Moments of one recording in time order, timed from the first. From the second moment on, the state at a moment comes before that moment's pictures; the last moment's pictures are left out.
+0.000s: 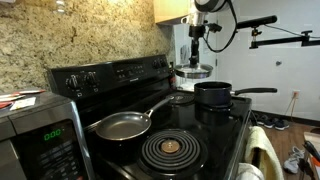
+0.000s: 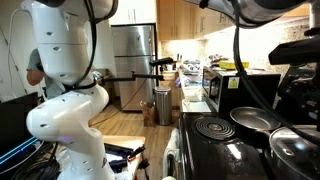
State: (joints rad) arm -0.11 0.03 -0.11 -1.86 -0.05 2.13 -0.67
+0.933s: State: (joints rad) arm 0.02 -0.09 0.01 -2.05 -0.03 2.13 -0.75
